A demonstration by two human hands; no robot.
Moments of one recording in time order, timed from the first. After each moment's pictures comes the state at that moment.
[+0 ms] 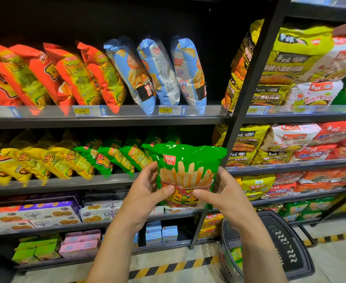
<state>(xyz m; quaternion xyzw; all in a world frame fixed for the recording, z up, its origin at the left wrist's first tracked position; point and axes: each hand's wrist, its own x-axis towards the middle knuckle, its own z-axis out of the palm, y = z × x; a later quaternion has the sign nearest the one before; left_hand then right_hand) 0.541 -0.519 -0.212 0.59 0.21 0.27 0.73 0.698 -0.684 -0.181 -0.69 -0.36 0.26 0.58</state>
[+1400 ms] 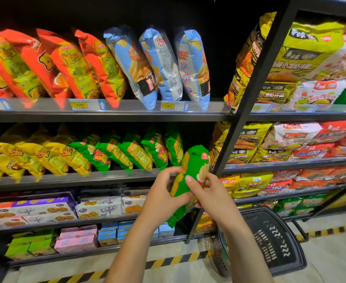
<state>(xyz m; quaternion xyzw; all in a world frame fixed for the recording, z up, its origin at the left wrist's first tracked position) 0.563 -0.532 -0.223 0.75 0.26 0.24 0.56 0.678 -0.647 -0.197 -0.75 -0.27 0.28 0.53</state>
